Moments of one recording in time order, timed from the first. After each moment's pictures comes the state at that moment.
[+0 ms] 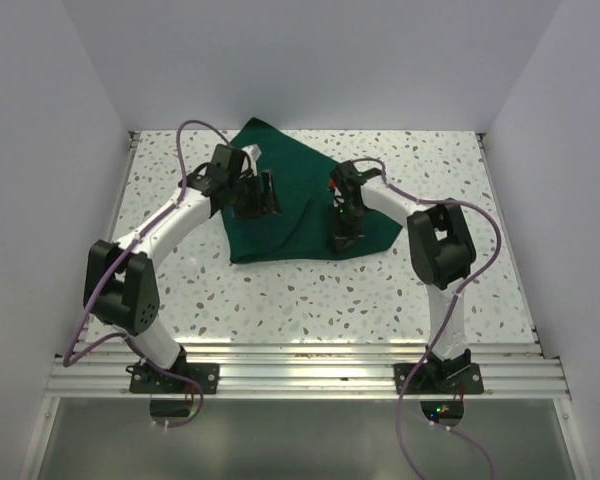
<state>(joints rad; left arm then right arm) -0.36 1.65 1.28 -0.56 0.28 -0.48 0.46 2.09 1.60 -0.91 -0.18 0.34</state>
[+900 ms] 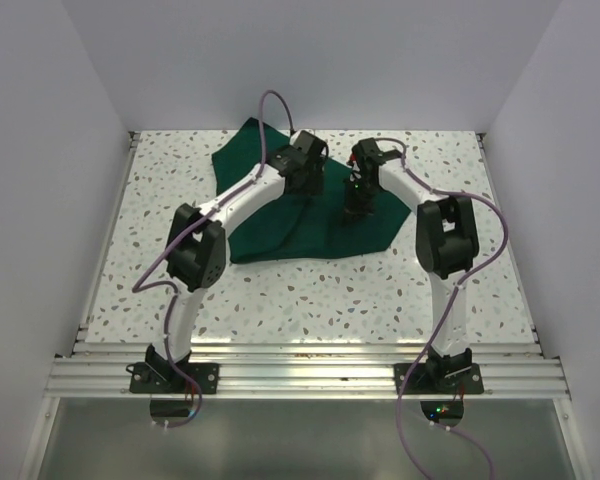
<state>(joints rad) -0.61 2.20 1.99 -0.70 -0.31 -0.48 0.33 2.18 1.79 -0.89 -0.23 0.38</state>
